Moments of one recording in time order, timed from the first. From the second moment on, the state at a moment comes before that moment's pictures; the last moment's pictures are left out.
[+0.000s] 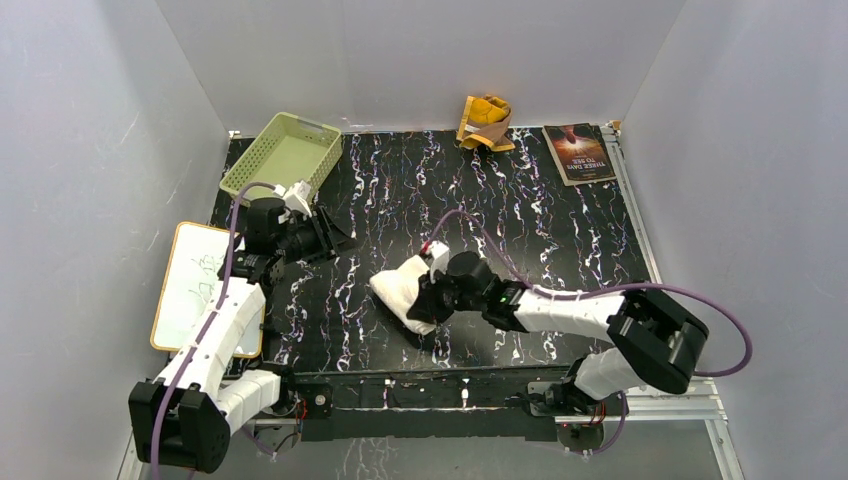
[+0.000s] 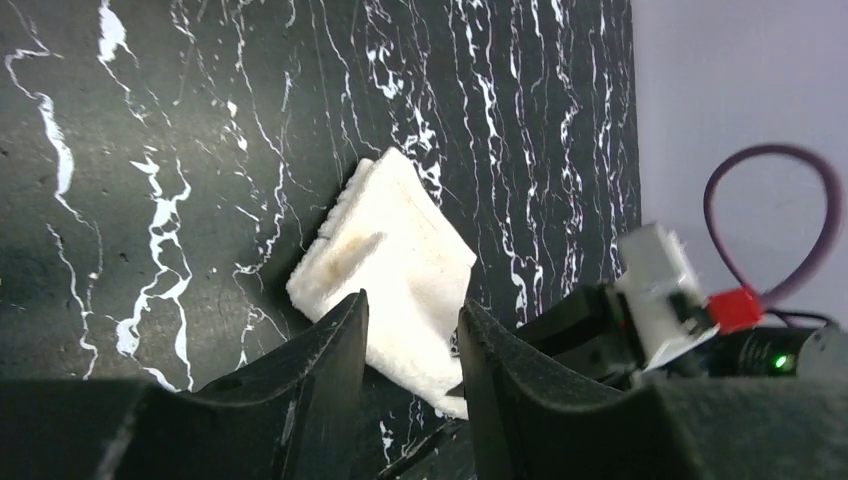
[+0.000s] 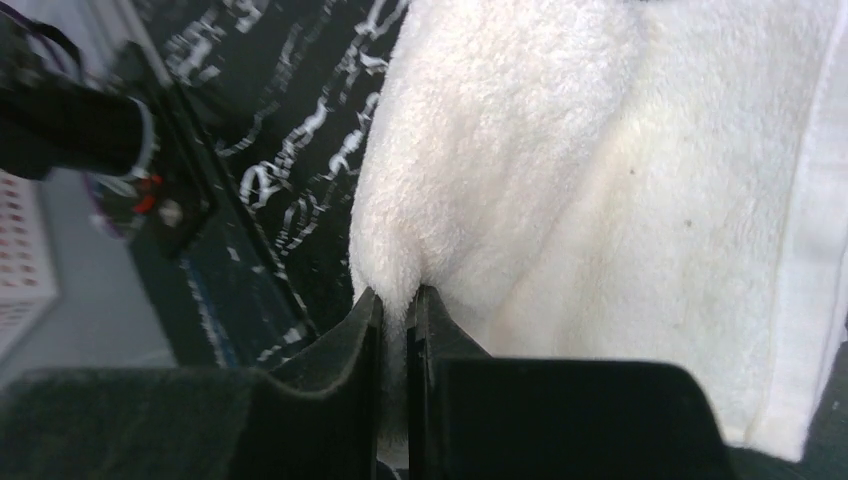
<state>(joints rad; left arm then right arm) -0.16 1.03 0.78 -0.38 0.50 -0.57 0.96 1.43 0.63 0.22 -0.24 0.39</state>
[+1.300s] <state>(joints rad) -0.60 1.56 0.54 0.28 0.45 -0.87 0.65 1.84 0.37 1.10 -0.75 1.08</state>
